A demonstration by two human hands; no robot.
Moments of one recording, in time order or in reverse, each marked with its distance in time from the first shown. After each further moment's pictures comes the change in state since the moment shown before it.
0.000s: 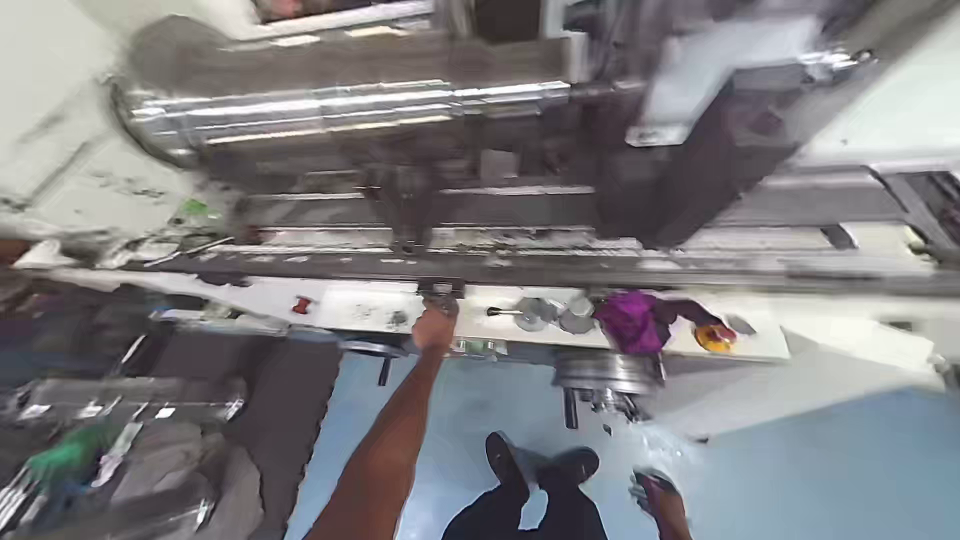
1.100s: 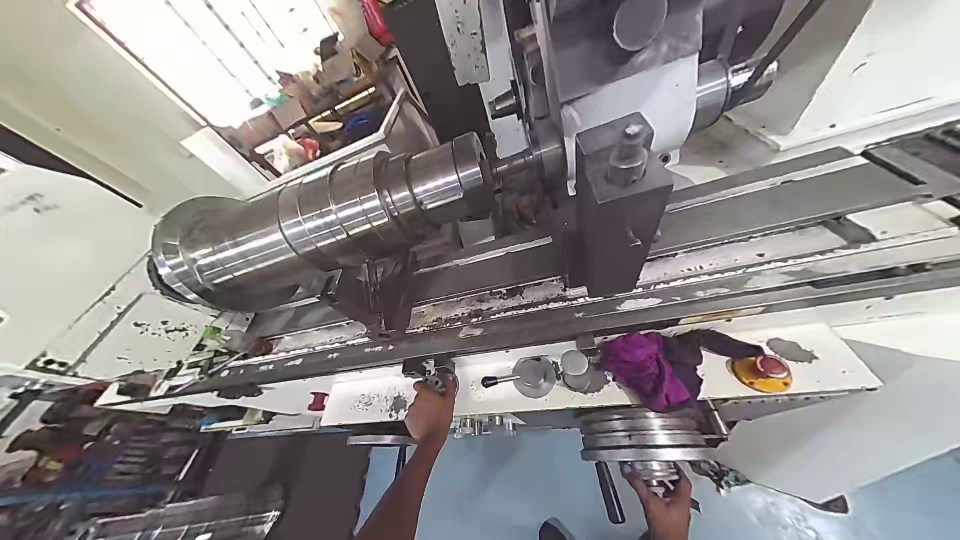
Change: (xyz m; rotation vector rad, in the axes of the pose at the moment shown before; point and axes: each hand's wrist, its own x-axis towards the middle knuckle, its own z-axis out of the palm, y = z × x) left_hand -0.007 0.021 0.015 0.150 0.170 -0.089; right_hand 0.068 -0.072 0.111 0.444 0.235 -0.448
